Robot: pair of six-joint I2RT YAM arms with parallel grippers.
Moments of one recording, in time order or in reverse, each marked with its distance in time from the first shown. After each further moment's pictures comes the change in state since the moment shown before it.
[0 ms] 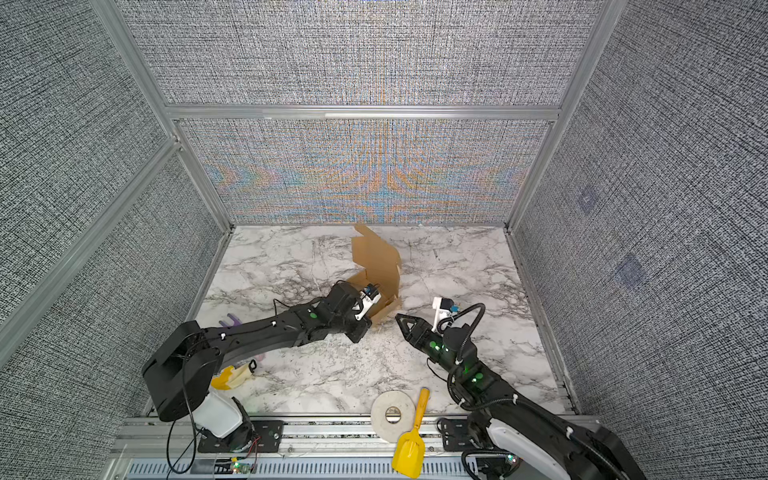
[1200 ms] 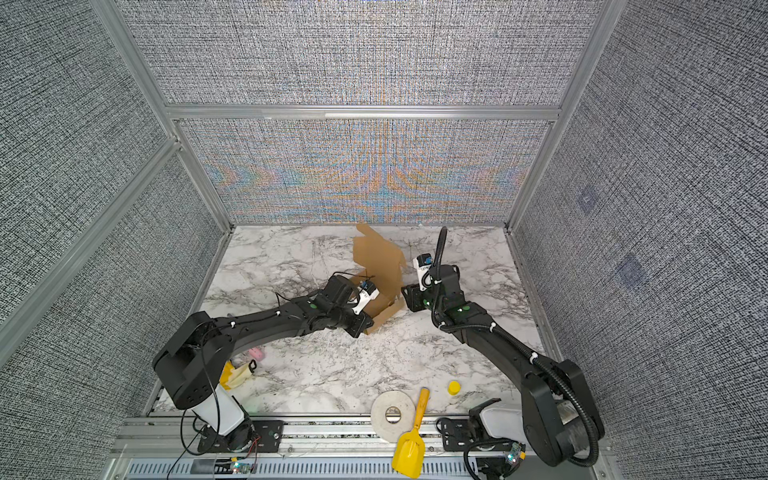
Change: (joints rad) left arm 0.072 0.062 0.014 0.018 0.221 -0.059; right arm -0.256 0.532 0.580 -0.467 -0.101 -0.920
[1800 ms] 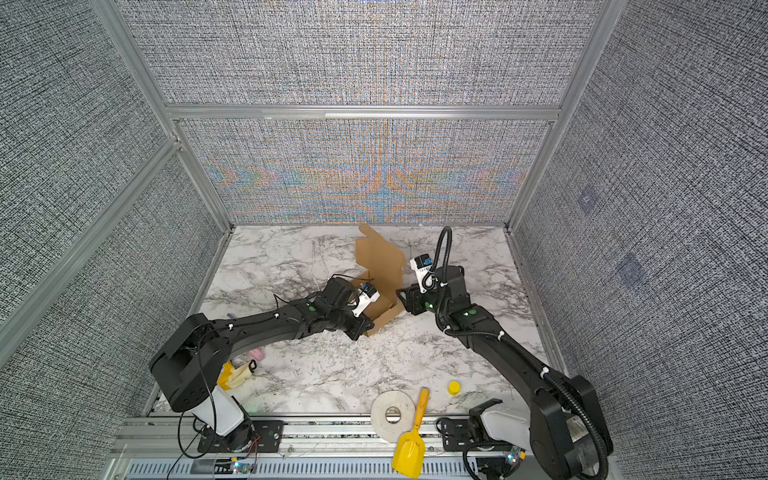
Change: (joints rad) left arm -0.010 -0.013 -0.019 0.011 0.018 0.027; right arm -0.005 -0.087 -0.023 -0.009 -0.126 -0.030
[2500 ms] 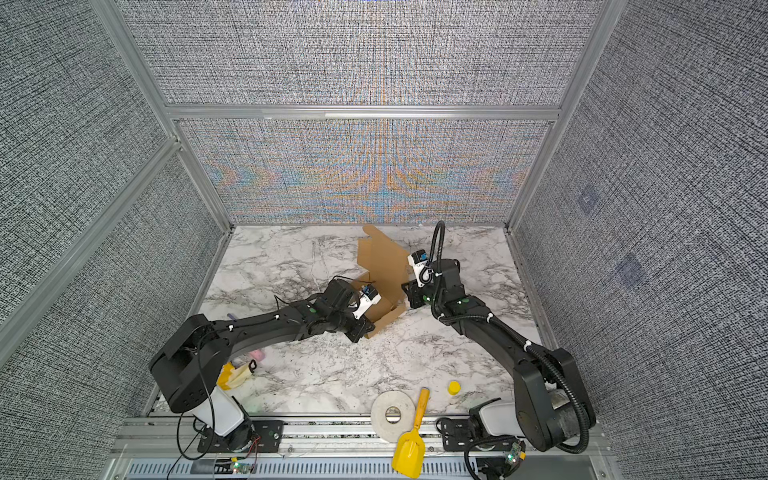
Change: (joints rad) left arm -0.013 -0.005 -0.011 0.000 0.000 0.018; right arm -0.039 0.145 0.067 0.014 0.010 -0.087
